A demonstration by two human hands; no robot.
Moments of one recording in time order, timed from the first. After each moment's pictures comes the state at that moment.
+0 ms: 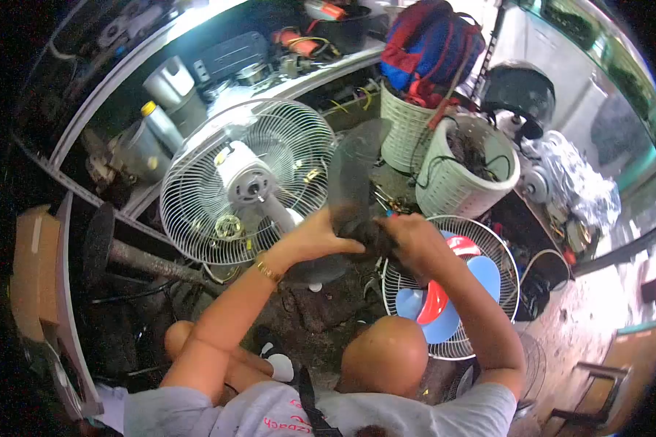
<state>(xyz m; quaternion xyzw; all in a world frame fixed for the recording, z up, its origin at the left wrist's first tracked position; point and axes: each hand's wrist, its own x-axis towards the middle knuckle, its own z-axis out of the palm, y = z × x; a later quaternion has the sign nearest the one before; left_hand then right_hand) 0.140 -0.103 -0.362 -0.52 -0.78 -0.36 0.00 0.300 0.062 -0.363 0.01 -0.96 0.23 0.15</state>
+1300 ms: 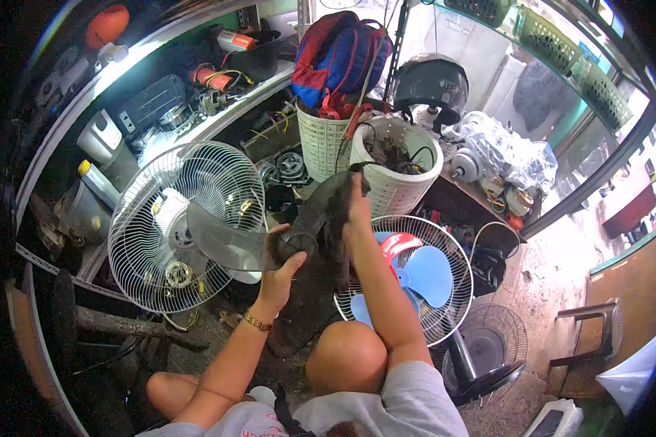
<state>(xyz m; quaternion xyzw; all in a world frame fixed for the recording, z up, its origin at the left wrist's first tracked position) 0.192 -0.082 -0.402 -0.33 -0.50 -0.74 -0.31 0.241 0.098 -0.390 -0.34 -0.28 0.79 0.42</state>
